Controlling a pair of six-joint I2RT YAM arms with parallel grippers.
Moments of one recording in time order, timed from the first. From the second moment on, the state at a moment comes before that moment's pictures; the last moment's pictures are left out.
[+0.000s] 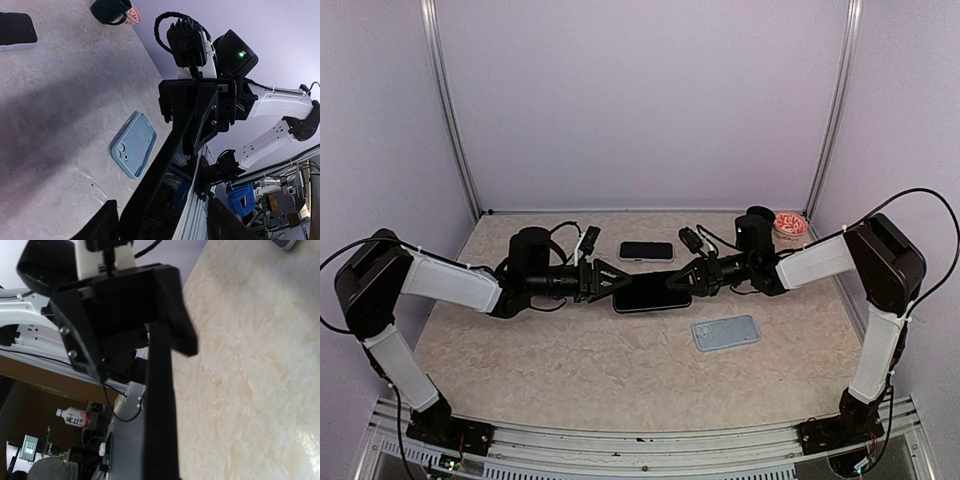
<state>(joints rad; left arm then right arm) -0.64 1.67 0.77 0.64 0.68 -0.81 0.53 1.88 0.97 0.59 -1.22 0.81</state>
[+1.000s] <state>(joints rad) -0.67 1.63 0.79 0.57 0.66 -0.73 0.53 1.87 0.93 0.59 -1.25 0.76</state>
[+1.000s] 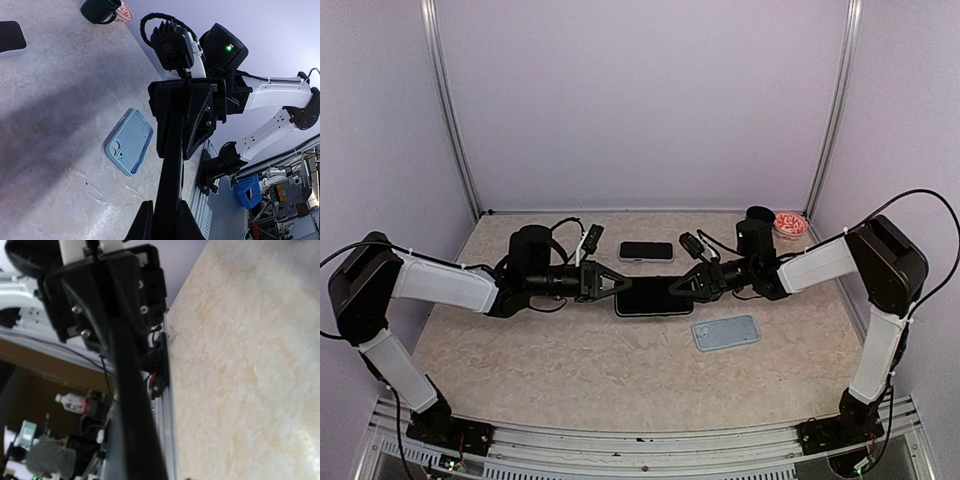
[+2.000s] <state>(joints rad) -0.64 1.62 0.69 0.68 0.65 -0.83 0.53 1.85 0.89 0.79 -1.28 0.96</state>
